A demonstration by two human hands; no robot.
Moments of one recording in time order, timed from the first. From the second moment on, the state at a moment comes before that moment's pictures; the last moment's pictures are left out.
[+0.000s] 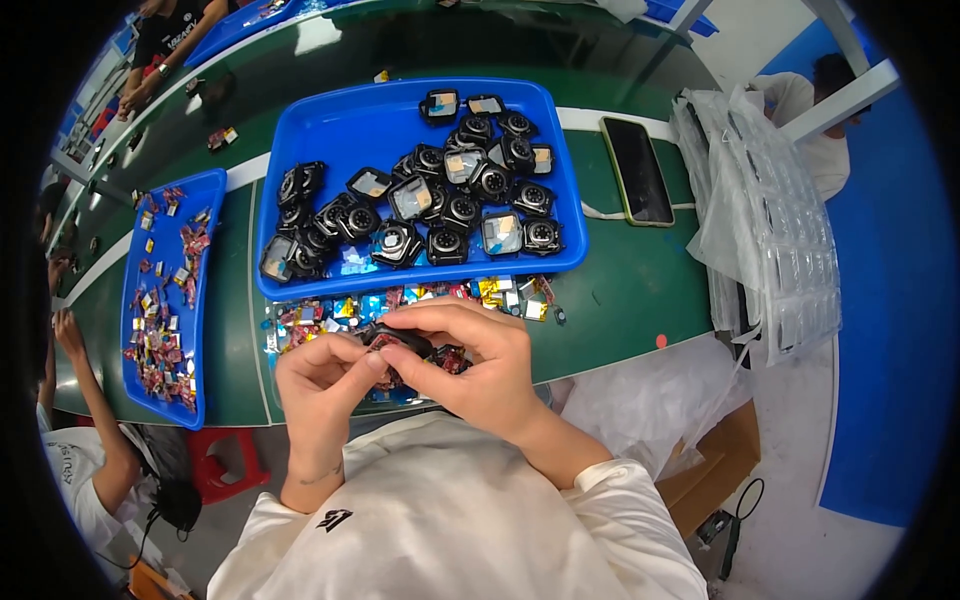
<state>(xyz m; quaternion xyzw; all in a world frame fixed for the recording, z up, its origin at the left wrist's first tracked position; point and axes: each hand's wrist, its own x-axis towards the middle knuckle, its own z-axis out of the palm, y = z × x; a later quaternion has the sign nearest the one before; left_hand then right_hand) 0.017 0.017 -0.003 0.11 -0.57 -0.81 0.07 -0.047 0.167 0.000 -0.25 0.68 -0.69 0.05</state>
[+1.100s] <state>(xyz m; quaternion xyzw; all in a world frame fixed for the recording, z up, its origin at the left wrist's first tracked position) 0.032 0.008 -0.005 0.05 -0.62 -0.78 0.07 -0.413 0.251 -0.040 0.01 0.86 -0.50 -0.05</state>
